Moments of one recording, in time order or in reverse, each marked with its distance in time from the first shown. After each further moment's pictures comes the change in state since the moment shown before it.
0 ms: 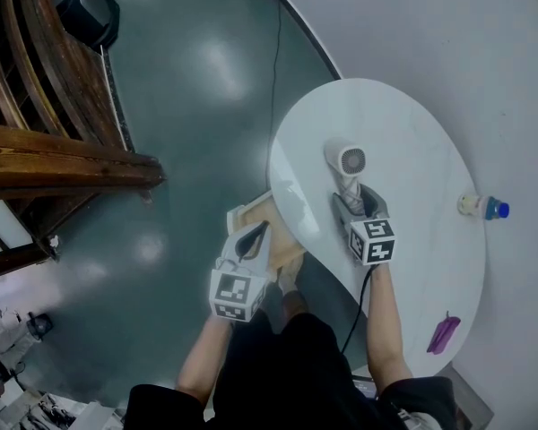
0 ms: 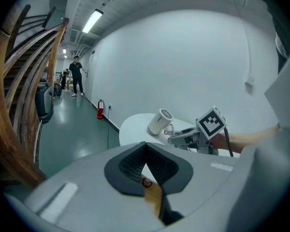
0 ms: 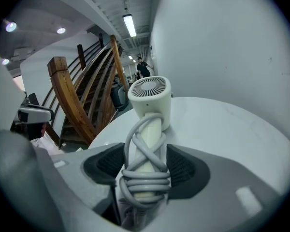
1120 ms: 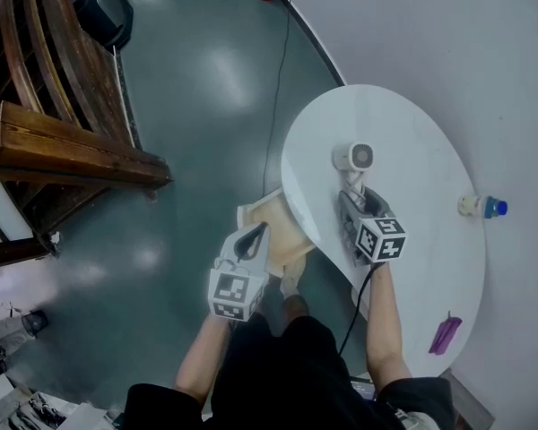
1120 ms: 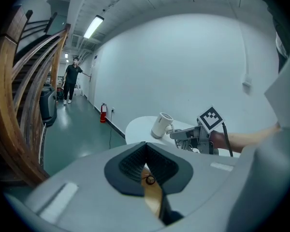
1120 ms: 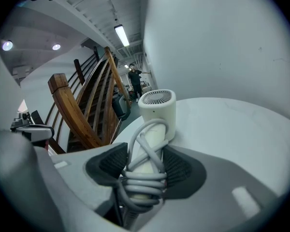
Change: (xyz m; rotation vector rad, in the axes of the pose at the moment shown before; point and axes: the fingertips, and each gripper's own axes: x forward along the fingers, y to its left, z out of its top) left arm -0.047 0.007 -0.001 0.017 -0.041 0.023; right arm -0.022 0.025 0.012 0.129 -0.077 0.058
